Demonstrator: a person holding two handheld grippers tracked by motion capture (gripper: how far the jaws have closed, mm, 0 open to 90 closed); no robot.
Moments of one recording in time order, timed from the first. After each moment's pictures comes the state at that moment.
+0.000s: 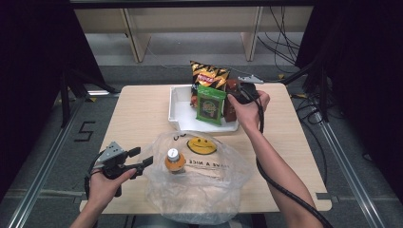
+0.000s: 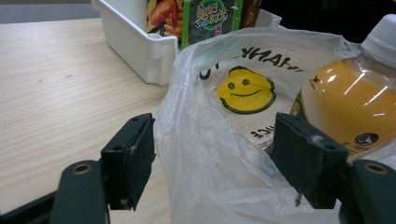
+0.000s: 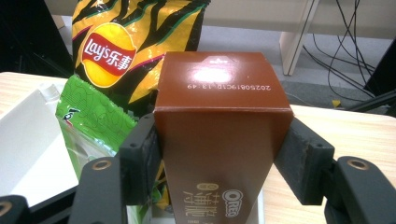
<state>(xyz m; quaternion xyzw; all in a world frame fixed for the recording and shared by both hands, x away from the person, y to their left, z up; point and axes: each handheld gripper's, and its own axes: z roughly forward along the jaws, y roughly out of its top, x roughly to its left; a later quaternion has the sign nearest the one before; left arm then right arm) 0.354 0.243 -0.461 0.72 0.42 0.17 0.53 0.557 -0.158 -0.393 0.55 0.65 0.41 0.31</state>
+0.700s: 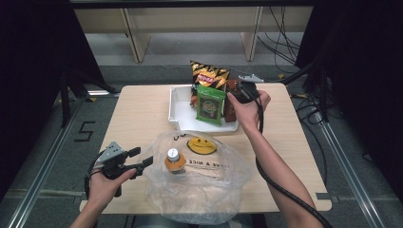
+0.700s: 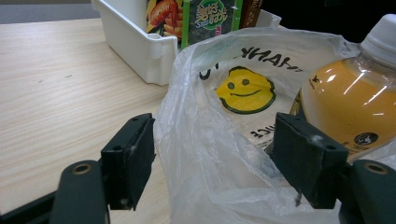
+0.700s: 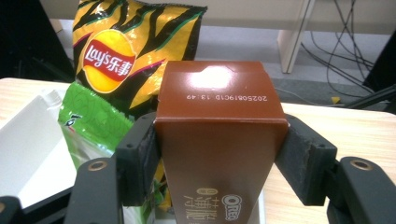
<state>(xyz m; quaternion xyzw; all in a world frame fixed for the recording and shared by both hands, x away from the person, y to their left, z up) 0.354 0.243 -0.461 0.72 0.41 0.17 0.53 0.559 -0.161 -0.389 0.54 0.66 0.41 0.32</state>
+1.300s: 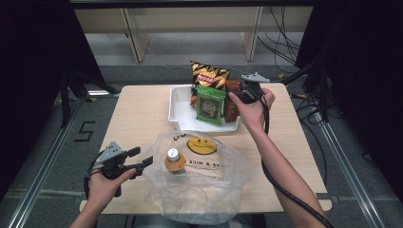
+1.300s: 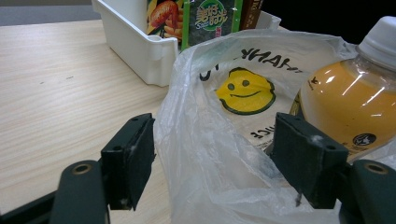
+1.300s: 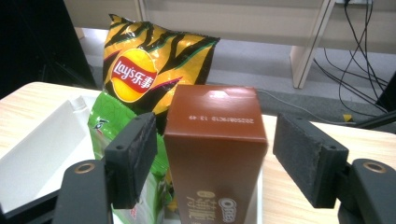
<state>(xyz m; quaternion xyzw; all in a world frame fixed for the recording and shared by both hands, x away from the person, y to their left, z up) 0.354 0.243 -0.460 0.72 0.41 0.17 0.53 0.540 -0.167 -0.373 0.52 0.66 0.44 0.31</state>
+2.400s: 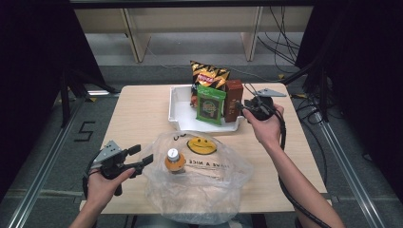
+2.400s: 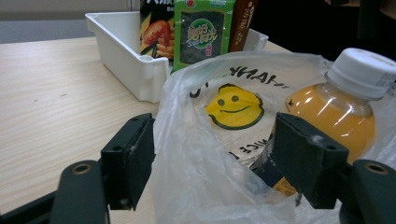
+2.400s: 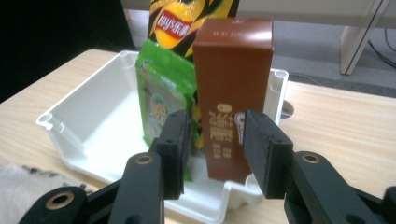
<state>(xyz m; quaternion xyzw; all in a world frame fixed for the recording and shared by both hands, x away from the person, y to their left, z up) 0.350 0.240 -0.449 0.71 0.40 0.17 0.56 0.492 -0.203 -0.386 0.48 0.71 0.46 0.23</state>
